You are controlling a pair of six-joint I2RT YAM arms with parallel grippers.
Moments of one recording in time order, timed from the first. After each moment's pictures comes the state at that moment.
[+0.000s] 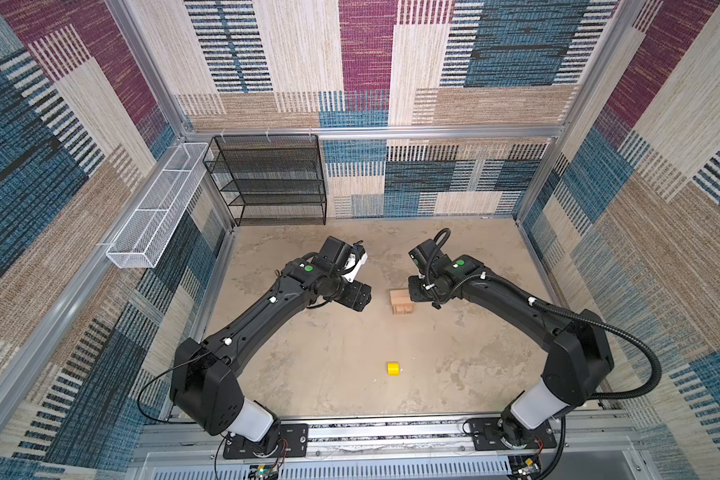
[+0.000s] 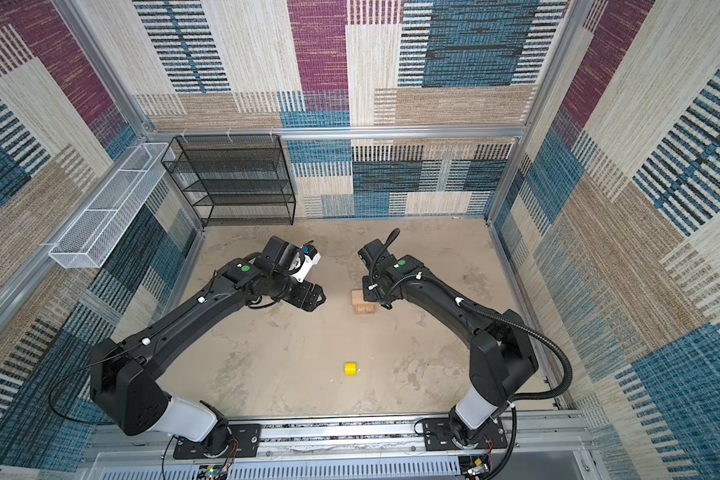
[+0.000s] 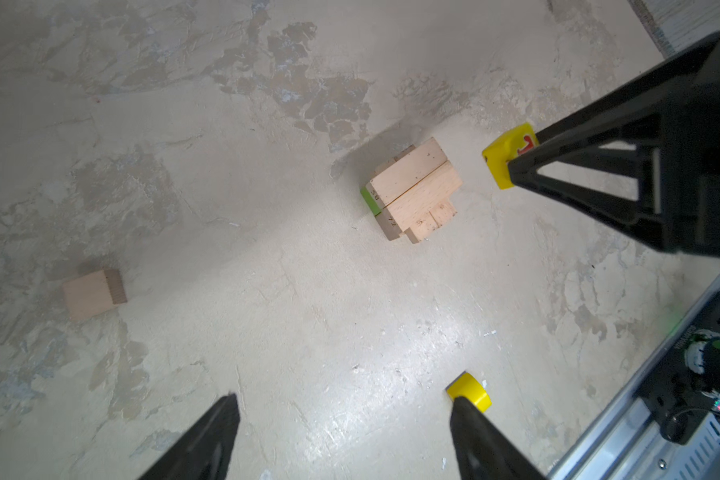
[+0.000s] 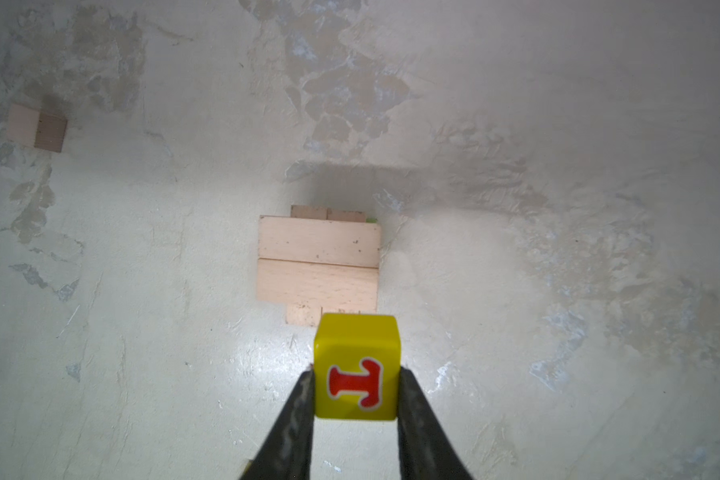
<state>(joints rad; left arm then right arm) -0.56 1.51 1.34 -0.84 0.16 -0.09 0.62 1.64 1.35 -0.84 0.11 0.49</state>
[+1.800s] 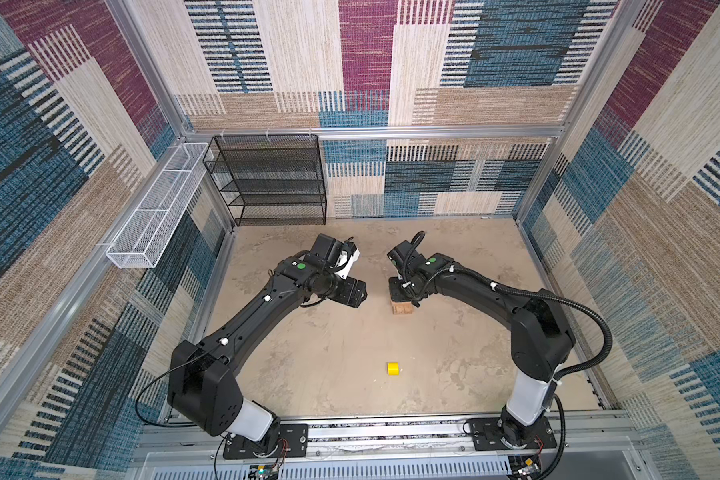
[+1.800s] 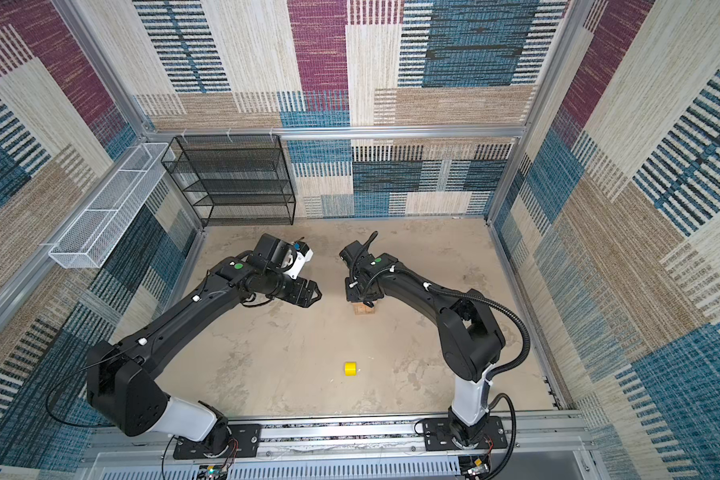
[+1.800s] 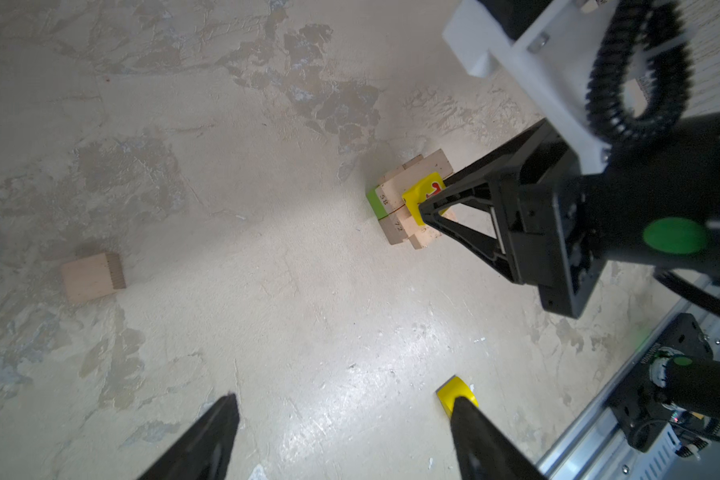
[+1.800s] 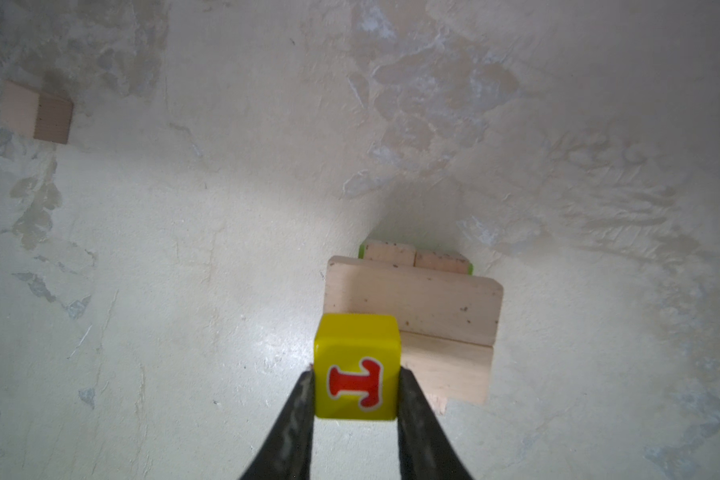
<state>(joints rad) -0.51 1.50 1.33 -0.84 0.22 -0.12 0.66 1.83 1.45 -0.78 0.06 0.51</state>
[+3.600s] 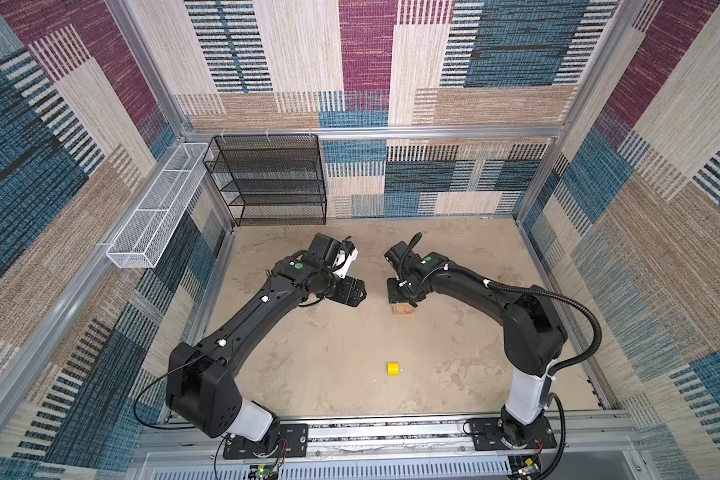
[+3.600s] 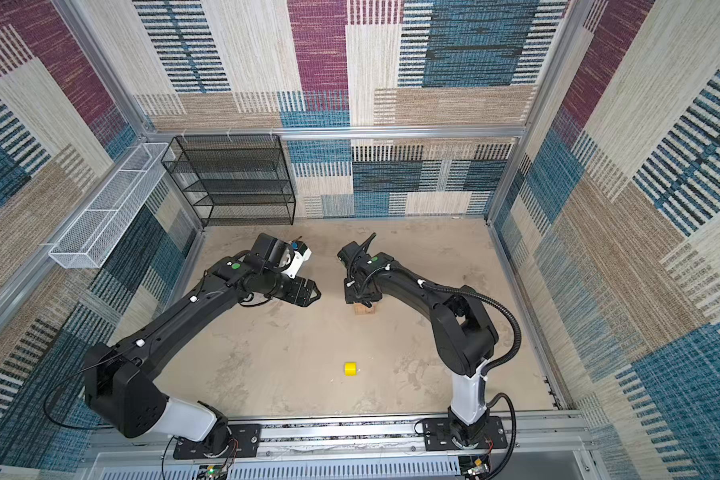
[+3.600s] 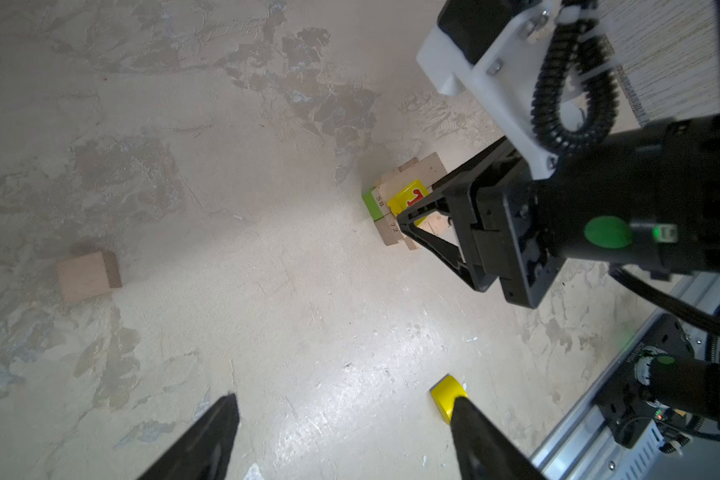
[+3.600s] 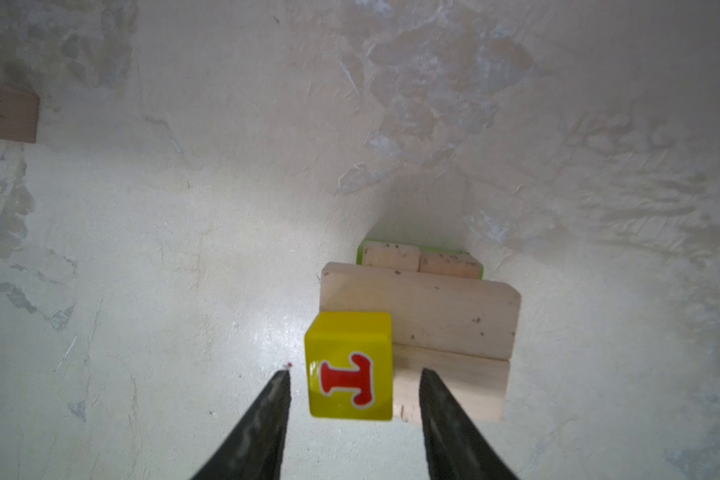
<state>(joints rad) -0.49 1.49 1.33 -0.84 0.24 -0.13 0.66 1.88 1.48 -0.81 0.05 0.54</state>
